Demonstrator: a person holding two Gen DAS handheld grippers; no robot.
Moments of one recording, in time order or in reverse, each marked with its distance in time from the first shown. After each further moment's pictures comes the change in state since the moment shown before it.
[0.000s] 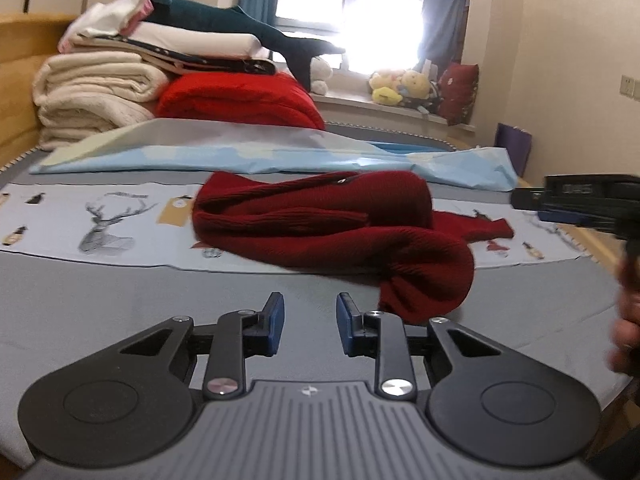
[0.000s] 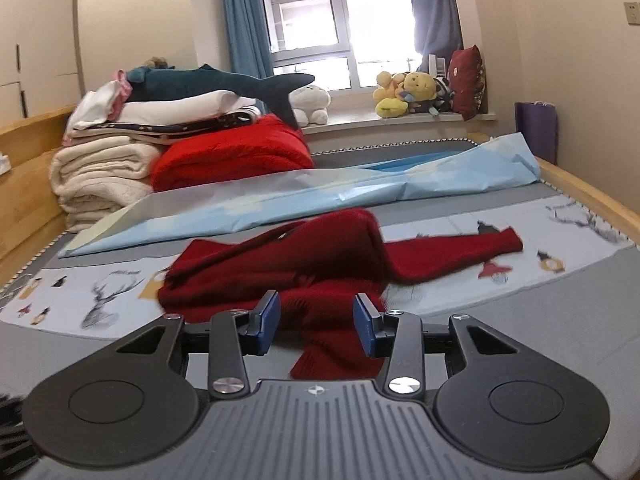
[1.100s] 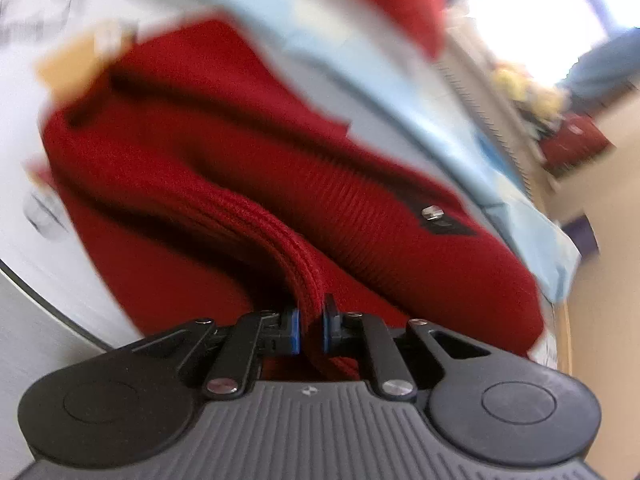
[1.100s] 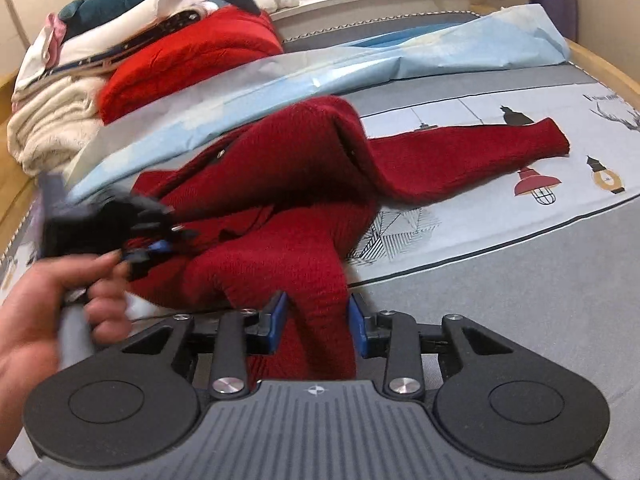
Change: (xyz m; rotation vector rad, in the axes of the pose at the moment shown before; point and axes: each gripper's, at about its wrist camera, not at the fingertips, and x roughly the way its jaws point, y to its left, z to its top) left arm 0.351 0.056 0.109 -0.538 0.342 -0.019; right arm 0.168 -0.057 0.009 0.143 0.339 0.042
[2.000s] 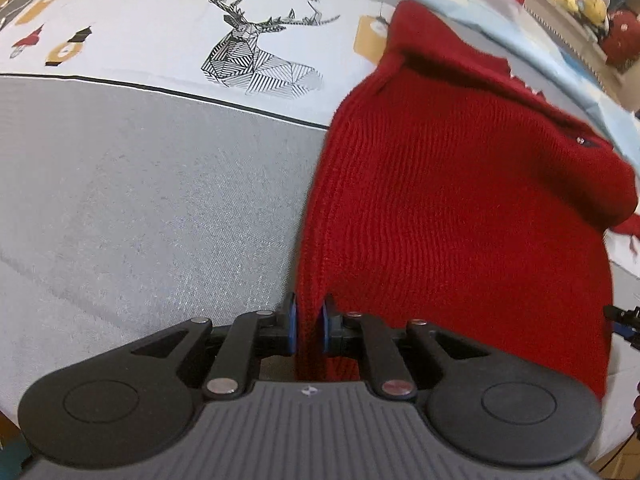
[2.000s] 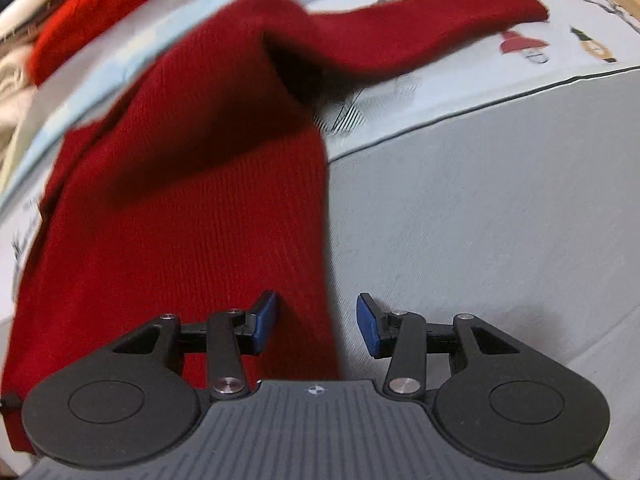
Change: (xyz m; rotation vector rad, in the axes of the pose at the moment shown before) left arm -0.175 0.238 -0.015 0.195 0.199 0.271; right arm 0.070 0.005 -0.046 0.142 0.257 -0.119
